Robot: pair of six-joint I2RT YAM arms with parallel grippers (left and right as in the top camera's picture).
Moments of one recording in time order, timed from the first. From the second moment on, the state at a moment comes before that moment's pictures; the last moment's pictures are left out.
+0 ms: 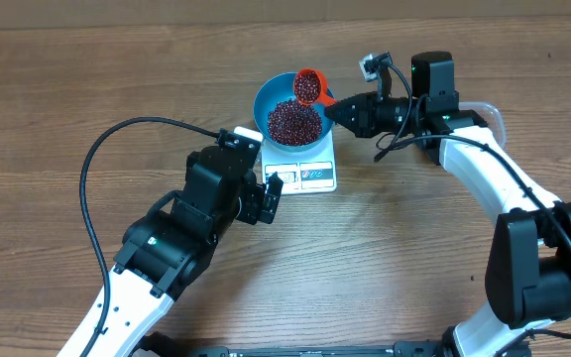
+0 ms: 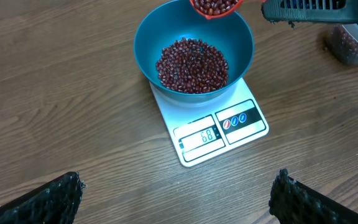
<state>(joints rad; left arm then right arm) -0.56 1.10 1.02 -0.66 -0.18 -0.15 0.16 1.81 1.24 -0.16 -0.94 0.14</state>
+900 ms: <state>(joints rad) -0.56 1.10 1.02 -0.66 -0.18 -0.15 0.16 1.81 1.24 -0.19 -0.79 -0.27</state>
